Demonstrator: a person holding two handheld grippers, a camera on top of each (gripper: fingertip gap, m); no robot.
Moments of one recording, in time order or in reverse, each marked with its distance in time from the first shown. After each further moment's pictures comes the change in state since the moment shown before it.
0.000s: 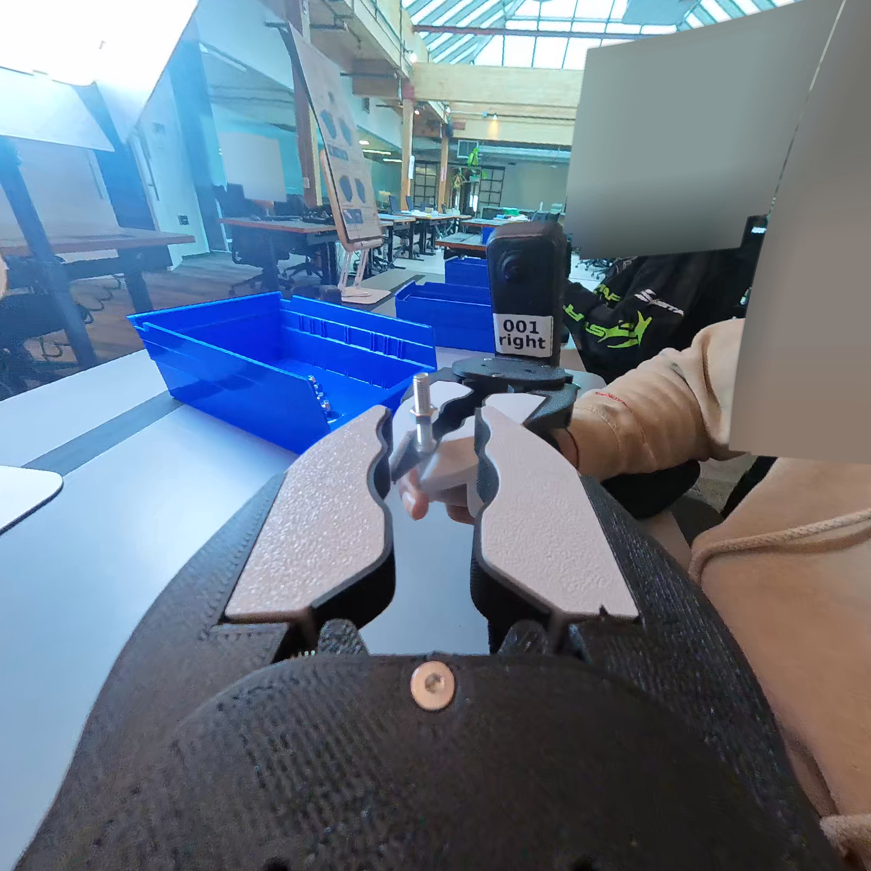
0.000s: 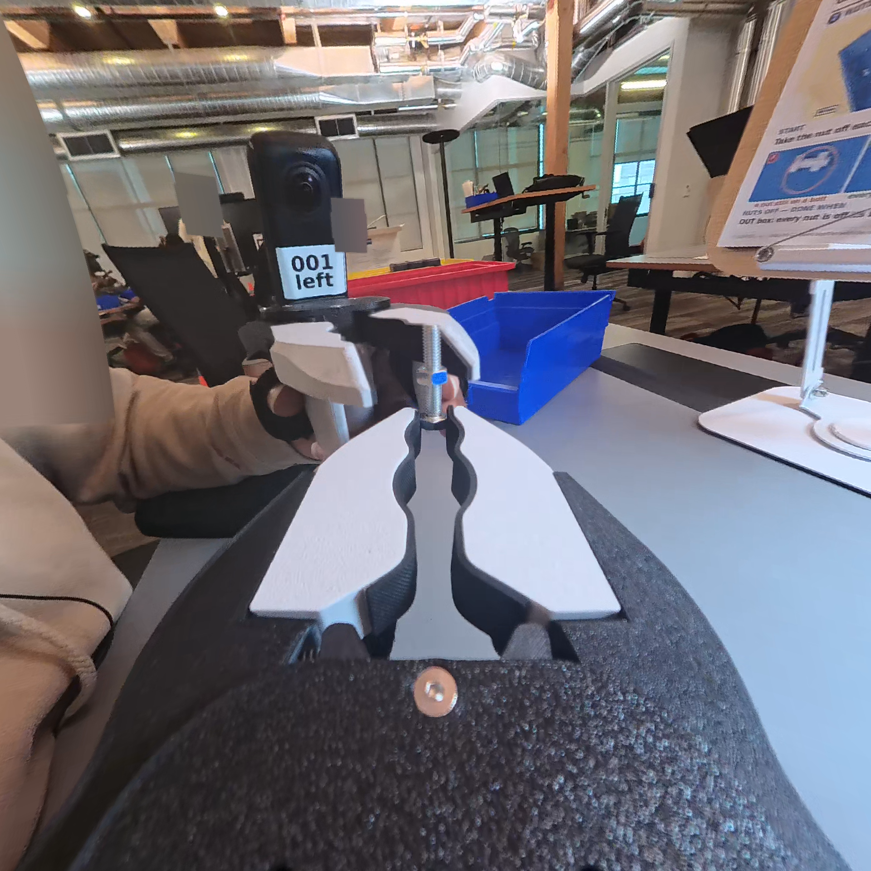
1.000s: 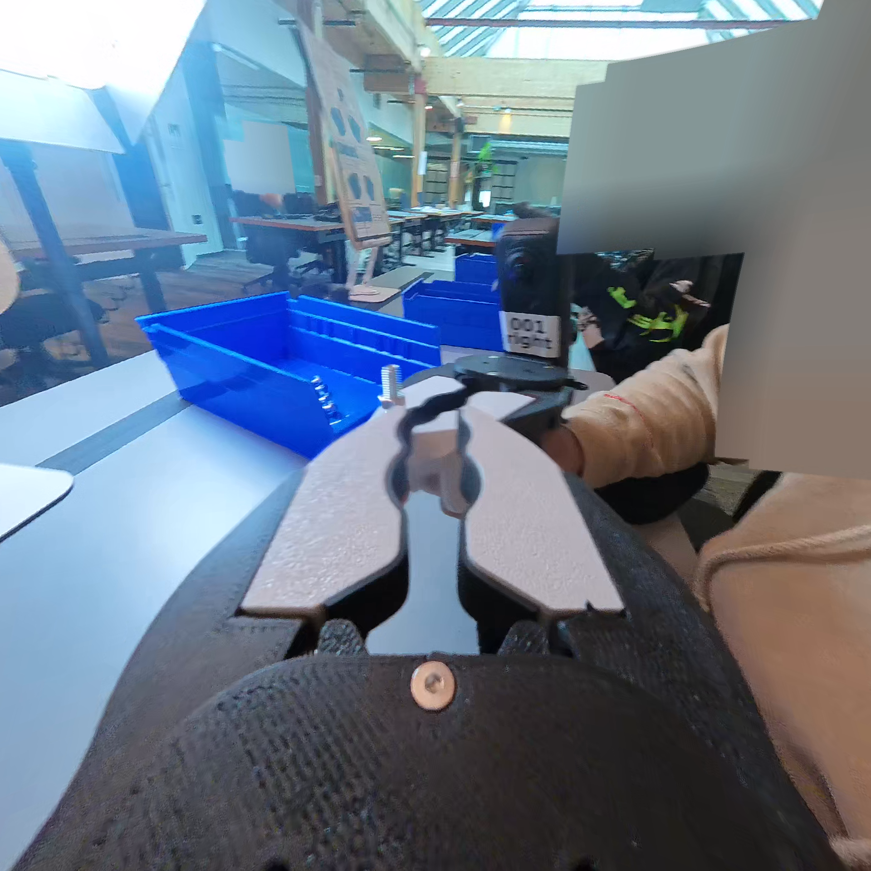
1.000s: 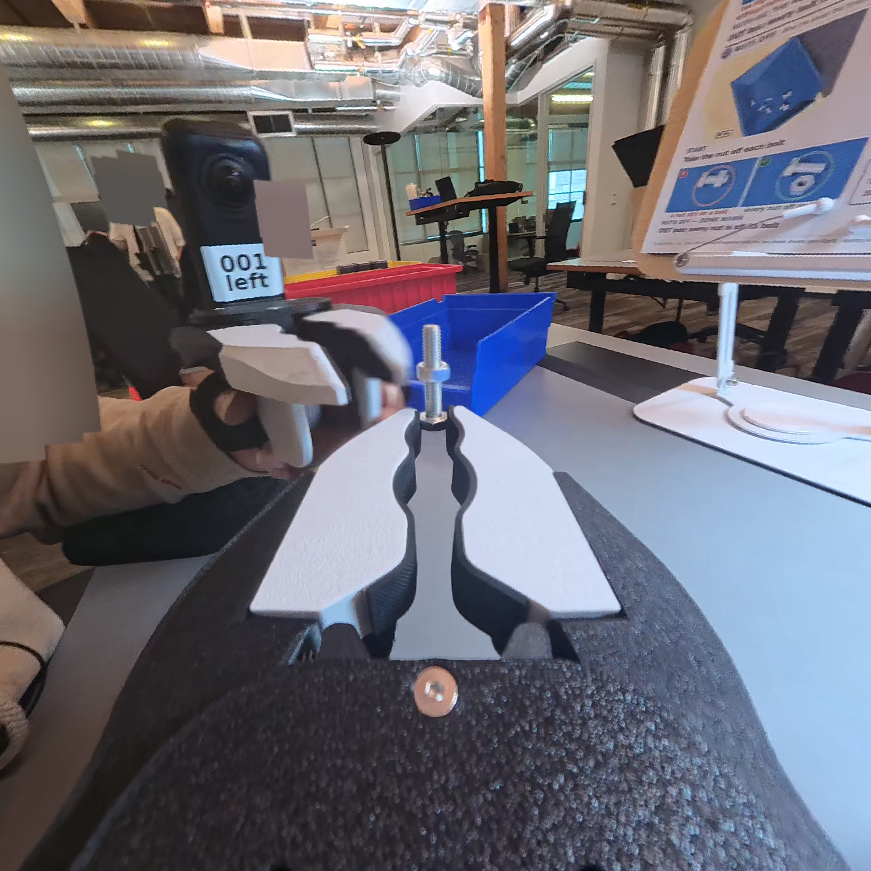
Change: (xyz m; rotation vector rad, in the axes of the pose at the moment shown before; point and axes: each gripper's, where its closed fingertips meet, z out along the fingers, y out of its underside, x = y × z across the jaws) left arm 0.002 -0.002 0.004 -0.005 -0.023 0.011; right arm 0.016 -0.002 -0.003 -0.001 0.117 -0.028
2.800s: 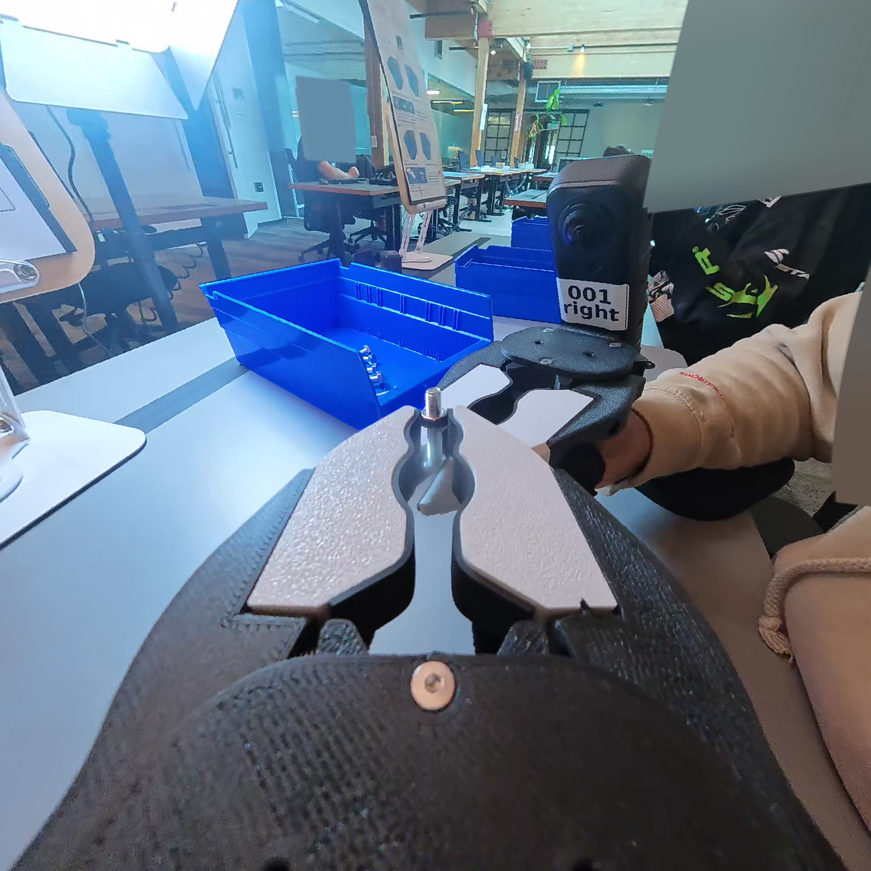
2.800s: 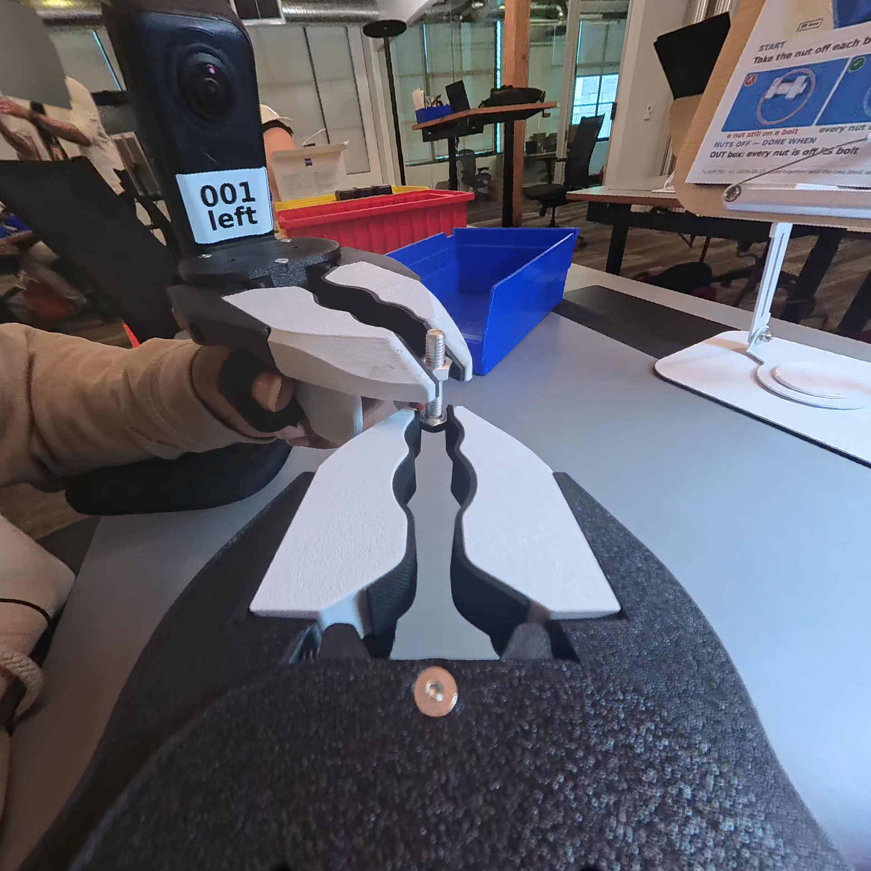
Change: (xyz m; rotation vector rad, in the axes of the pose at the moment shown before) left arm -0.019 0.013 0.004 -0.076 -0.135 0.027; right arm -0.004 0.019 0.007 -0.152 -0.009 -0.013
